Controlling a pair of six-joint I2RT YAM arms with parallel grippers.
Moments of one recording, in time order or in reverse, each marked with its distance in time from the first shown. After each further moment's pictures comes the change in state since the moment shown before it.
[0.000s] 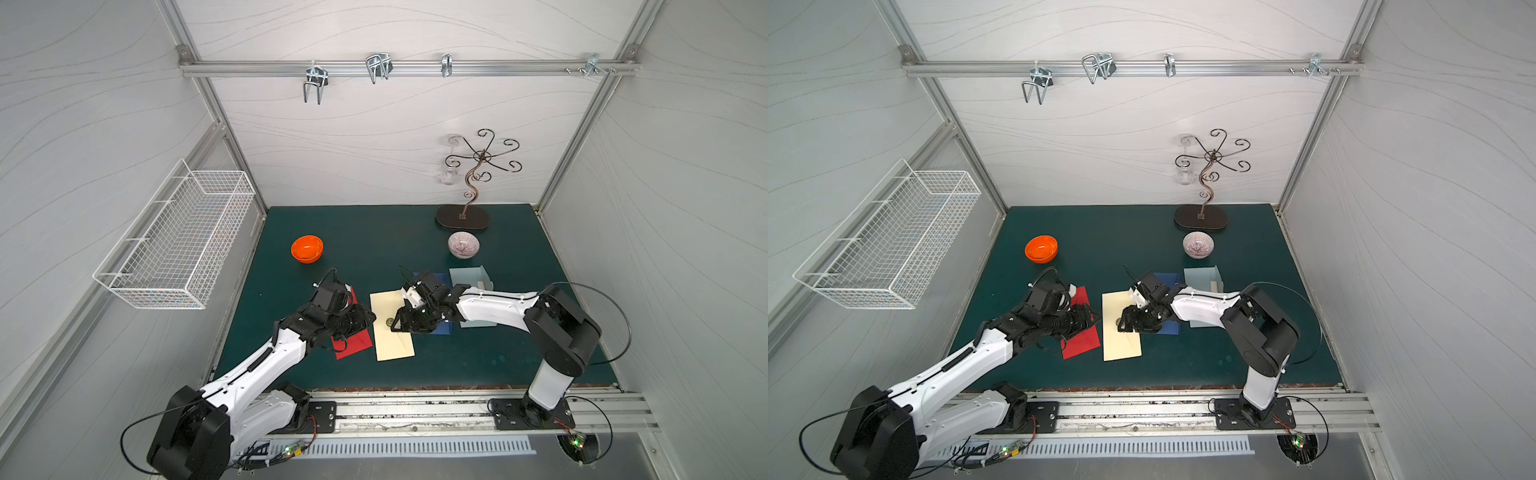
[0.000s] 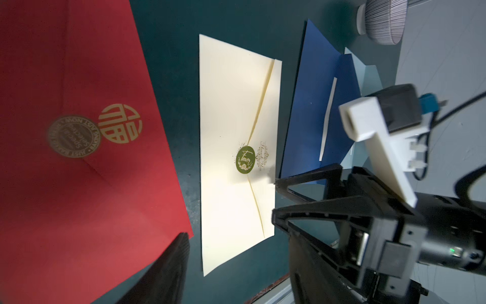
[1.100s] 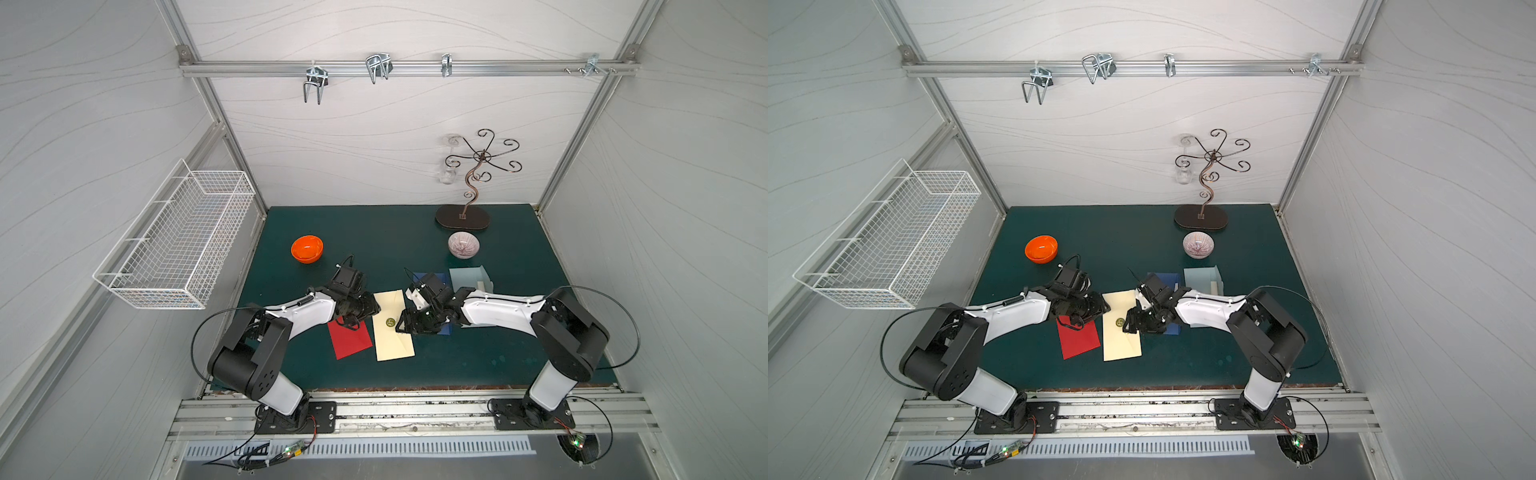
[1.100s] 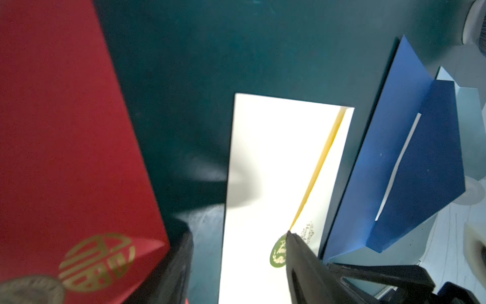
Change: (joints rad) left arm 0.039 0.447 0.162 0.112 -0.065 0.036; right arm 0.001 -0.028 -0.047 0.003 0.053 0.025
